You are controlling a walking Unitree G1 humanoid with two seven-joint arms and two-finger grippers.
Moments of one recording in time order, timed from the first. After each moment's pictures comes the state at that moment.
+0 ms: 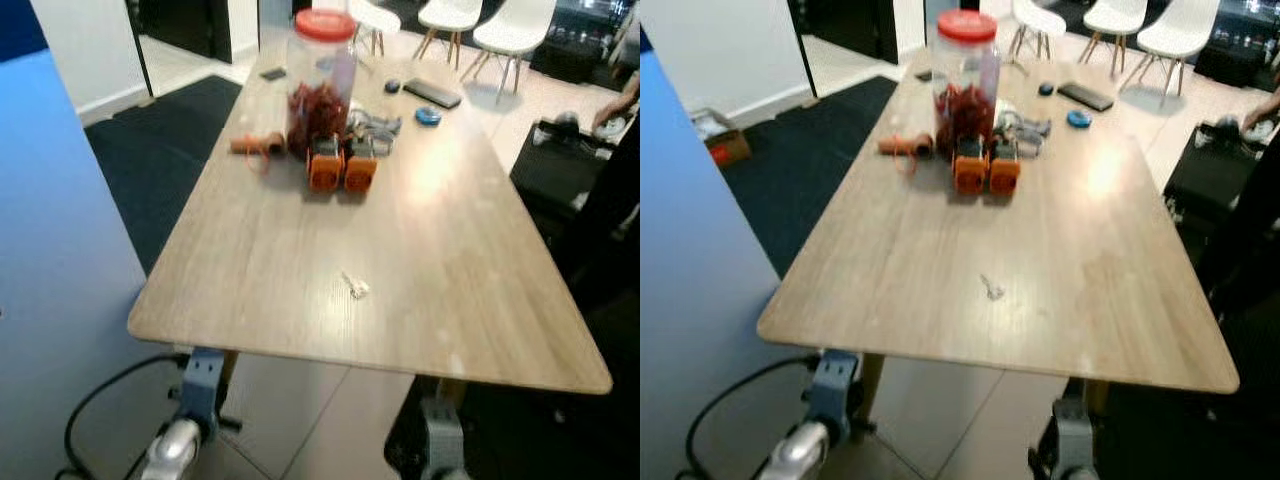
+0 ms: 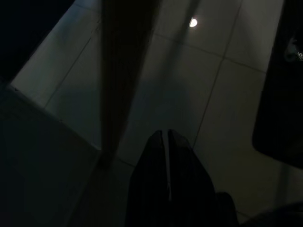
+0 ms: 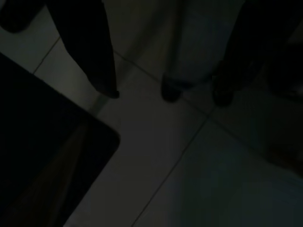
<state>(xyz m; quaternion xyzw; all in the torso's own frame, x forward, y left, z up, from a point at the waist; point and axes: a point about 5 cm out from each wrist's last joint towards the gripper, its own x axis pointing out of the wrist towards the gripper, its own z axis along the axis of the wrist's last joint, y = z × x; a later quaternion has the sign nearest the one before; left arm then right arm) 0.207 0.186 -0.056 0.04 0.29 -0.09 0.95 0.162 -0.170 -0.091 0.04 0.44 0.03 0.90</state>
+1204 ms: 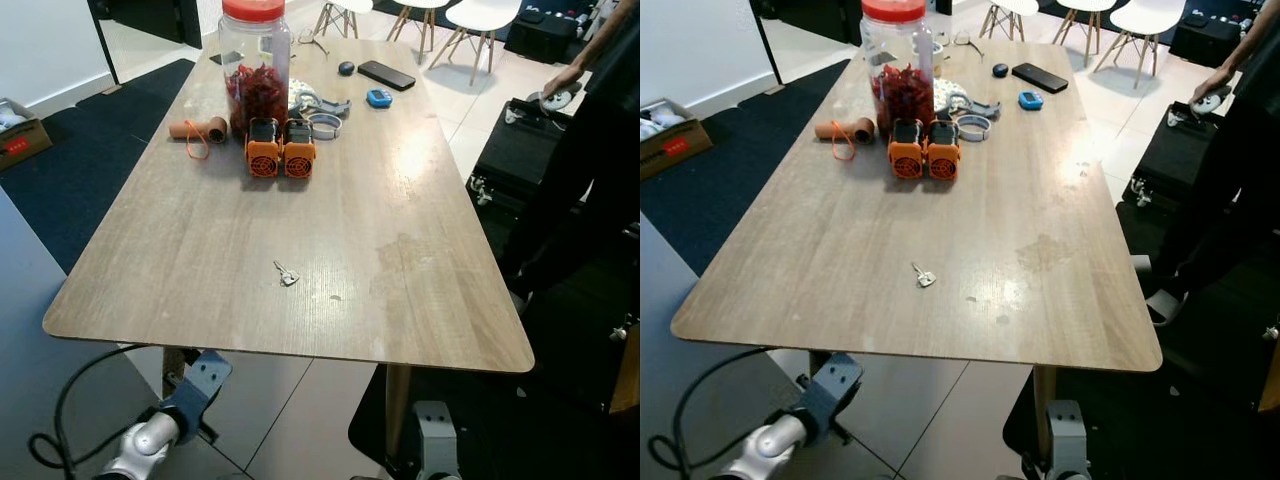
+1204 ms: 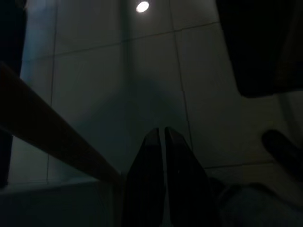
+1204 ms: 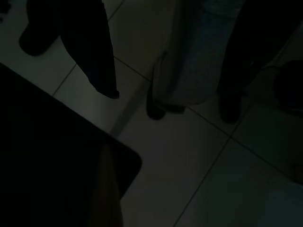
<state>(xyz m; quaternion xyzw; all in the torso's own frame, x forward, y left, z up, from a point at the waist) 0.204 0.226 -0.036 0.23 0.25 -0.26 0.91 0.148 -0.182 -0.096 0.03 0.45 0.02 0.89</state>
